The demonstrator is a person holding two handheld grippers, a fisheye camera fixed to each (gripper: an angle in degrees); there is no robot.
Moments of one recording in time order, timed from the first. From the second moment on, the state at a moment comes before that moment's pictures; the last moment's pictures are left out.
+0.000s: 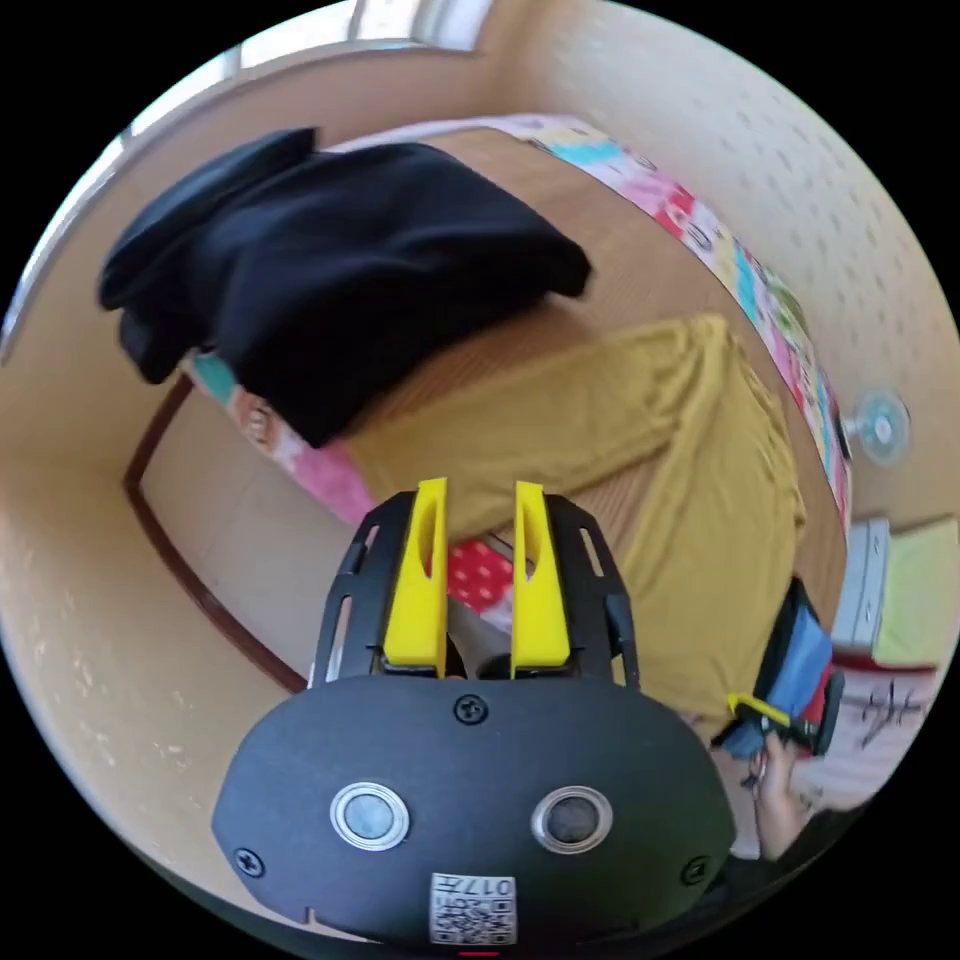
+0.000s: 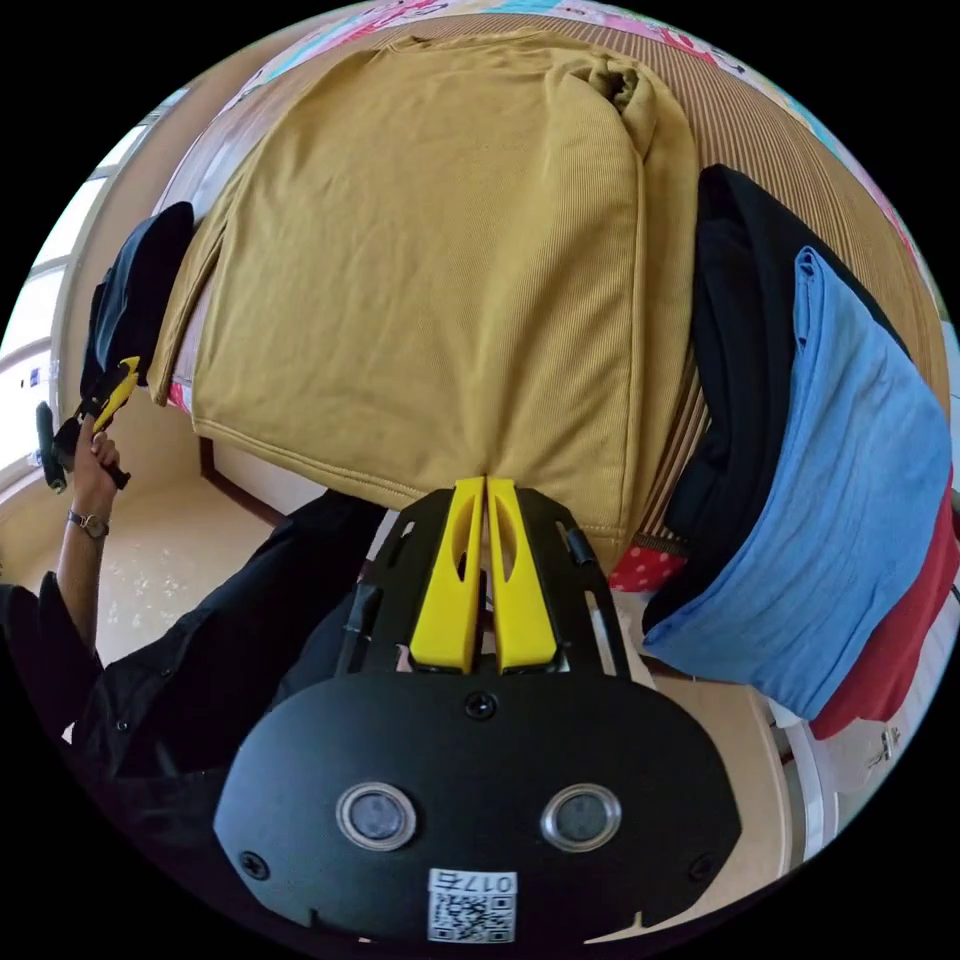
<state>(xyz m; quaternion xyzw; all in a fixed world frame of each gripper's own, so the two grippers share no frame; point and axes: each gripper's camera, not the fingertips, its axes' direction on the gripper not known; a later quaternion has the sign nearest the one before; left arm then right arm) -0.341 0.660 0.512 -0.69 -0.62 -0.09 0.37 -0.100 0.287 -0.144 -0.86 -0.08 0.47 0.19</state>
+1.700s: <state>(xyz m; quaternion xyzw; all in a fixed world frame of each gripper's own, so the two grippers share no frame) -0.532 0.842 0.577 -0.81 -0.40 -0.19 0.38 0.214 0.309 -0.156 -0.71 0.10 0.60 0.35</state>
